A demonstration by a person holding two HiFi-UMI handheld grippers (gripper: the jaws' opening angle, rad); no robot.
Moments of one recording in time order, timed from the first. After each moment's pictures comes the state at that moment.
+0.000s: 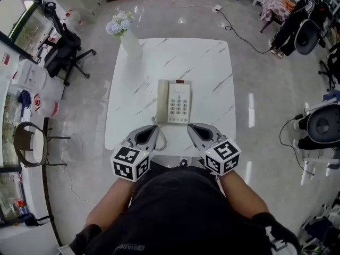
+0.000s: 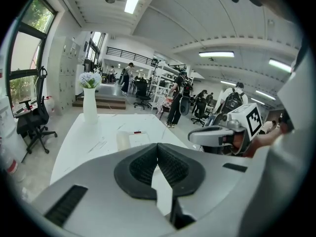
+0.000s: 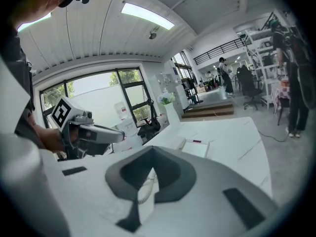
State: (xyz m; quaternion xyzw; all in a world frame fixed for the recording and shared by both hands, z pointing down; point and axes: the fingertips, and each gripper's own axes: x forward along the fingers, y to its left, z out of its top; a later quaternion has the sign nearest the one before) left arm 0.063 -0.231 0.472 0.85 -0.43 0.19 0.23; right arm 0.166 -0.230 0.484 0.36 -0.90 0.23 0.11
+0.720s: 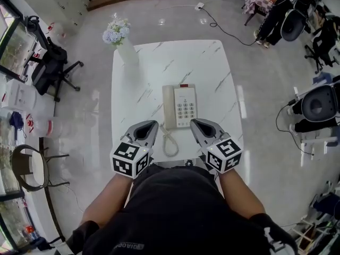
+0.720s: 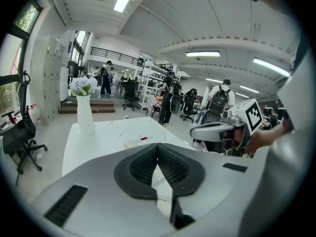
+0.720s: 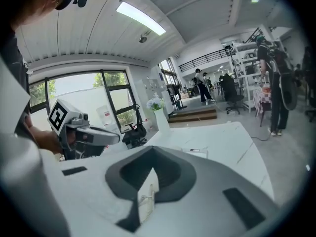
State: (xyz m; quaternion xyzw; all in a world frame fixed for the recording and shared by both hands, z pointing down) left arm 0.006 -0.282 0.461 0.89 -0.35 0.20 0.20; right arm 0.122 -0.265 0.467 0.46 -0.86 0.22 0.10
